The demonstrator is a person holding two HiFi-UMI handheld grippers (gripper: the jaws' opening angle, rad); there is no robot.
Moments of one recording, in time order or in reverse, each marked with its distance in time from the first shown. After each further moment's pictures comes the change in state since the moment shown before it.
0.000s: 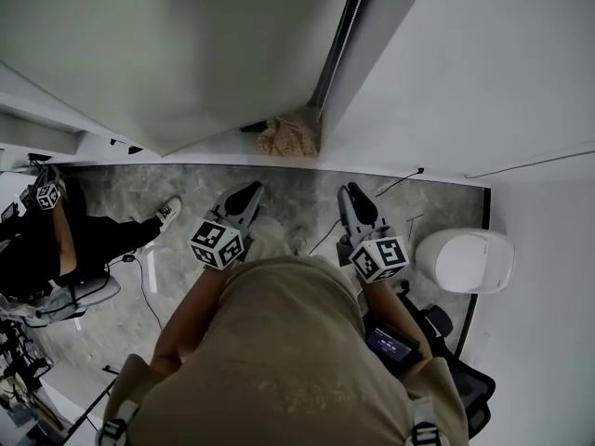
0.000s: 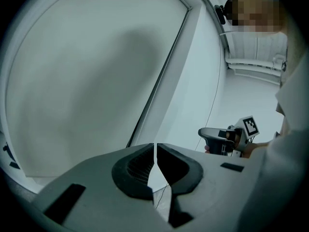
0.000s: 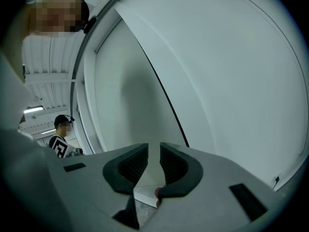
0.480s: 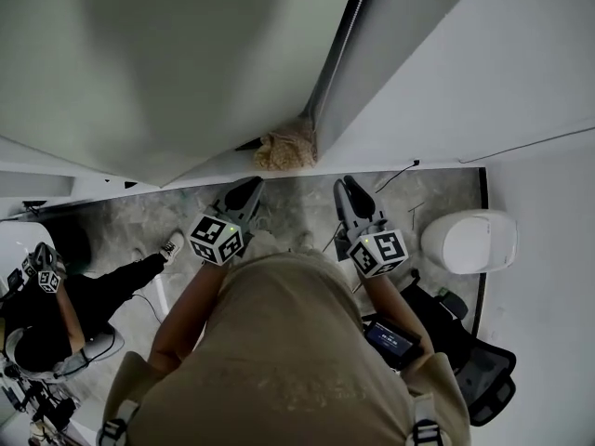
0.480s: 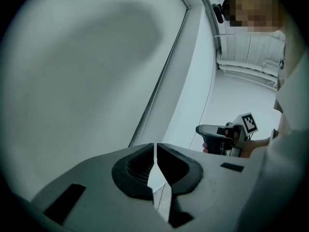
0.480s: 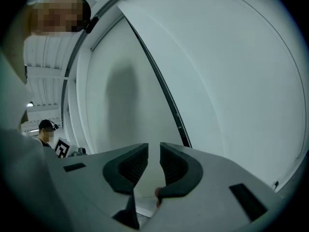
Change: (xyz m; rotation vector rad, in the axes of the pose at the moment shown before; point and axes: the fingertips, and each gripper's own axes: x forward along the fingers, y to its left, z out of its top) left arm 0.038 0.065 0.059 0.062 0.036 -0.161; right arm 0.076 0.020 0.029 -0.026 -0.058 -0.102
